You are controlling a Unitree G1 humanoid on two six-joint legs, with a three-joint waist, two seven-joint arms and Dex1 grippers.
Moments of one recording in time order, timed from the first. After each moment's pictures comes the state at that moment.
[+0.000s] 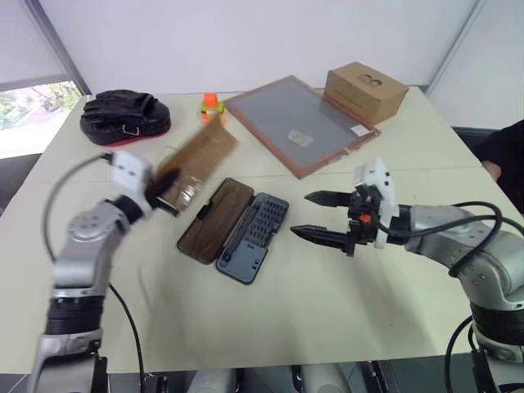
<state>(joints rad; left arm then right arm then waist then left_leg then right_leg) -0.37 0.58 0.26 -0.06 -0.31 0.34 -0.50 -0.42 -0.72 -0.06 -0.49 0.79 0.94 0.75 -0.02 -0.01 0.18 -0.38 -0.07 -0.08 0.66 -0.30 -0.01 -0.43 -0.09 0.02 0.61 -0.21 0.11</state>
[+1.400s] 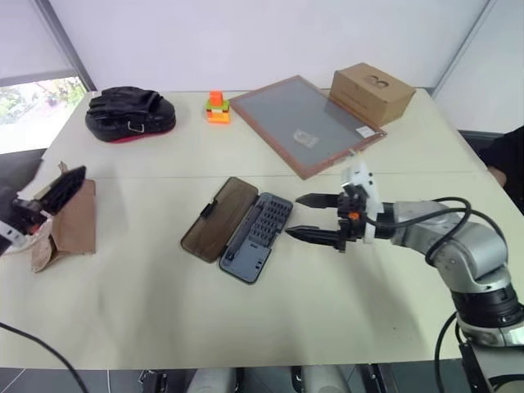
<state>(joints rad) 0.00 0.80 0.85 -0.38 -0.93 0.76 -0.57 -0.48 -0.70 0.02 -0.33 0.69 0.84 0.89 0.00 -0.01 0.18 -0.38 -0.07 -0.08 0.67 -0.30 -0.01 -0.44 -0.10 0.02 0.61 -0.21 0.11</state>
